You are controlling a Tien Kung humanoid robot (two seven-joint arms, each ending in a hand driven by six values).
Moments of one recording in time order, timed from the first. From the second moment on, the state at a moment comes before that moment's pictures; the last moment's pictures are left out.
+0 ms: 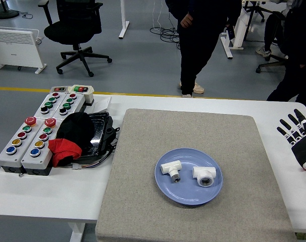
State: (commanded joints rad) left arm -0.23 0.05 -1.30 -0.19 1.95 -0.11 0.33; right arm 0.42 -0.35 1.22 1.19 -0.34 -0.15 0.09
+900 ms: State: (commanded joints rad) left arm -0.22 0.04 -1.32 -0.19 2.00 -0.12 0.33; right arm 0.19 -0.19 1.32 1.29 -0.64 -0.11 0.19
